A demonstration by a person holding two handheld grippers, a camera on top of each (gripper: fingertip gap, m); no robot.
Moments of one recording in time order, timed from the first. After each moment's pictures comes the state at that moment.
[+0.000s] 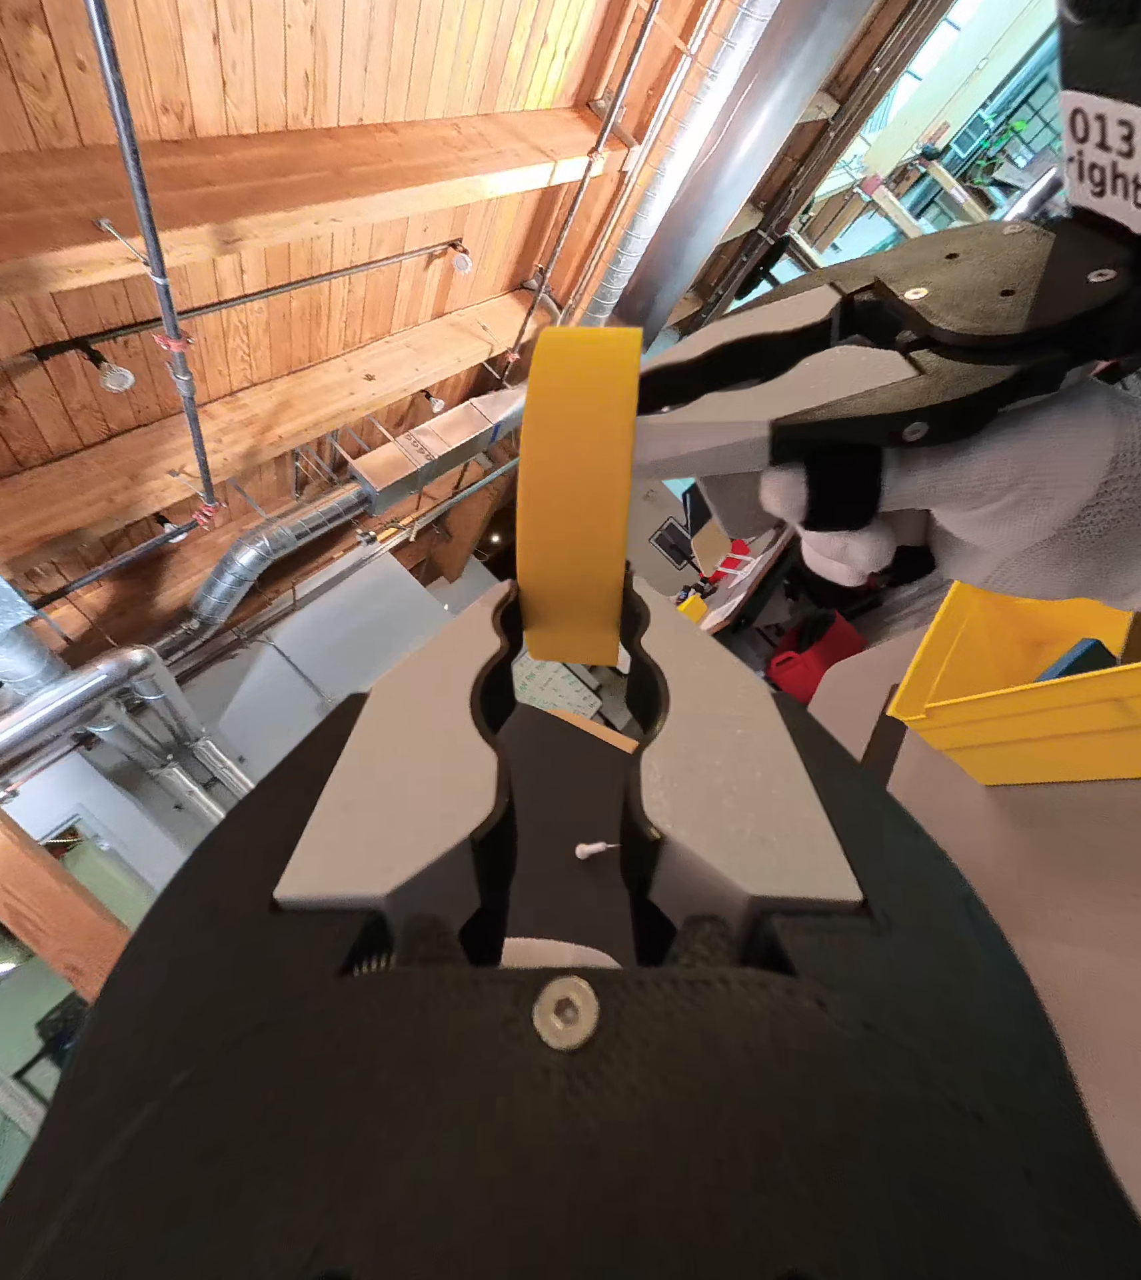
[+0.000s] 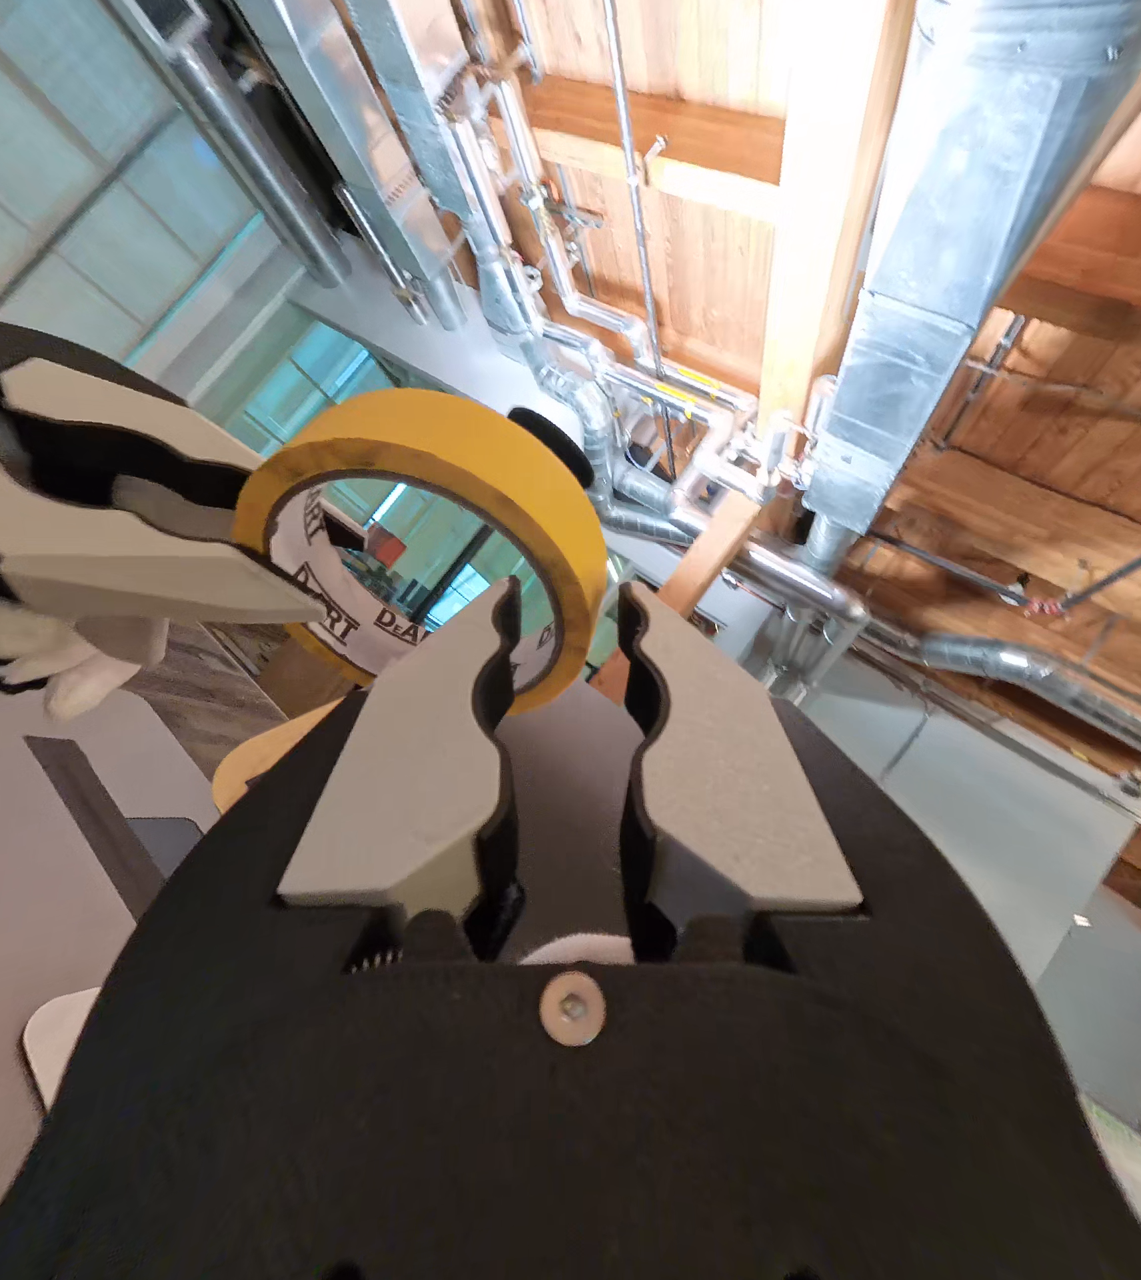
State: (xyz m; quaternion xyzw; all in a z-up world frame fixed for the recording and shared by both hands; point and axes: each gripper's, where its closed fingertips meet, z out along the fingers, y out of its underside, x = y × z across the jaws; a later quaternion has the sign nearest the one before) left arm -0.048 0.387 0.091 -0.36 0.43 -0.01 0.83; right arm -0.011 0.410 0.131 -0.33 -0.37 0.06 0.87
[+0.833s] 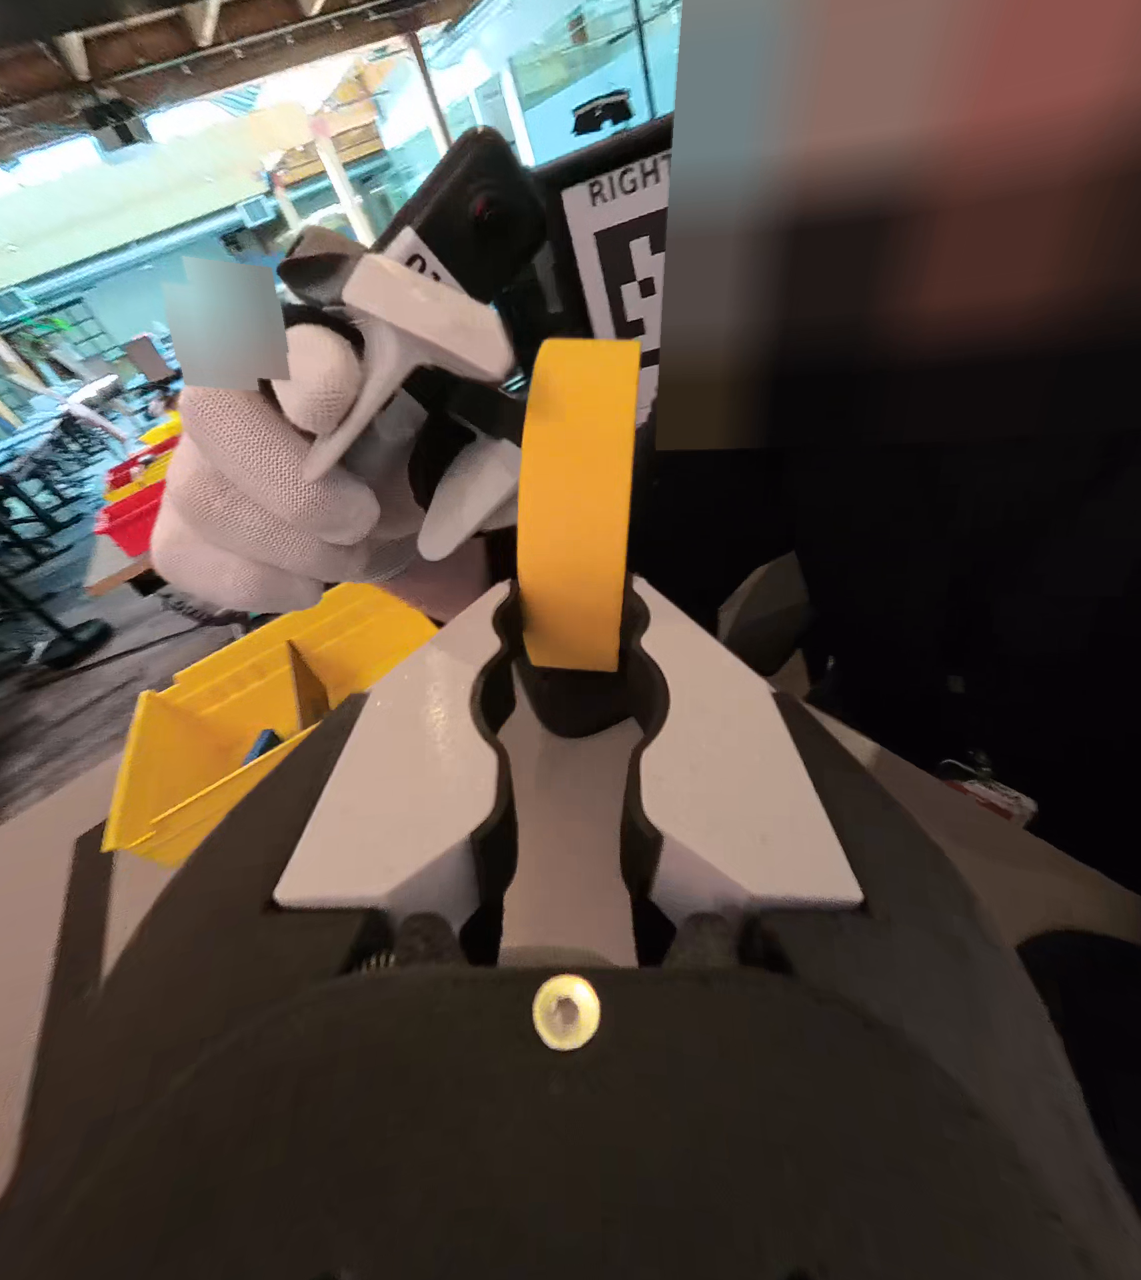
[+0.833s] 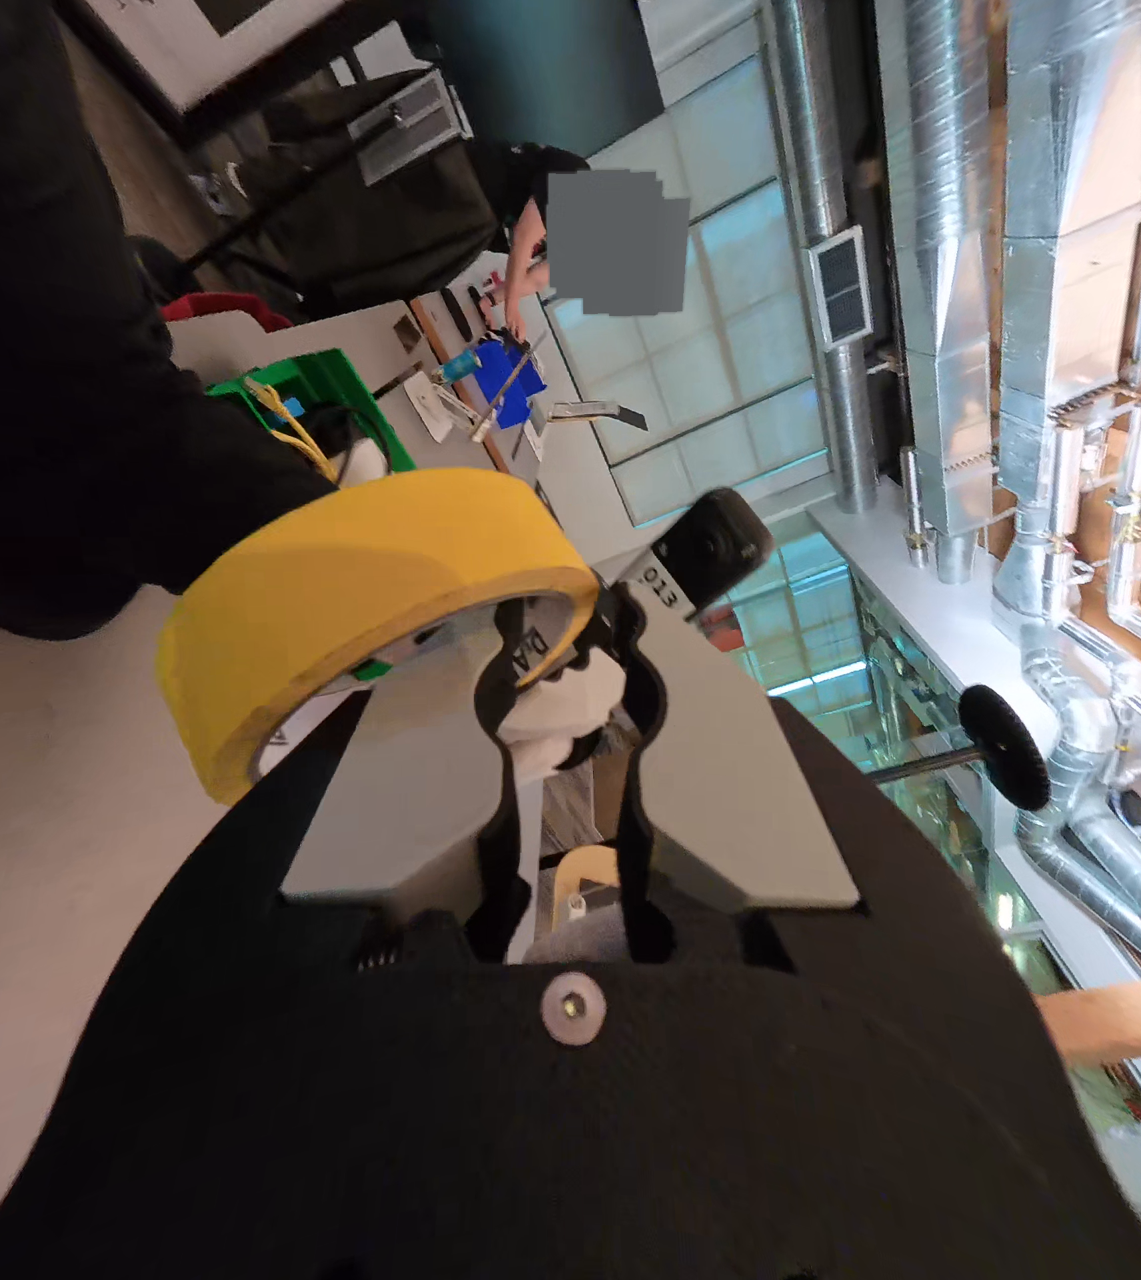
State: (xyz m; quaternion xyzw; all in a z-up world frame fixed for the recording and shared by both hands) left arm -0.050 0.260 0.008 -0.30 0.69 -0.50 0.43; right arm -0.074 0.254 0.052 -0.12 -0.71 0.18 0.67
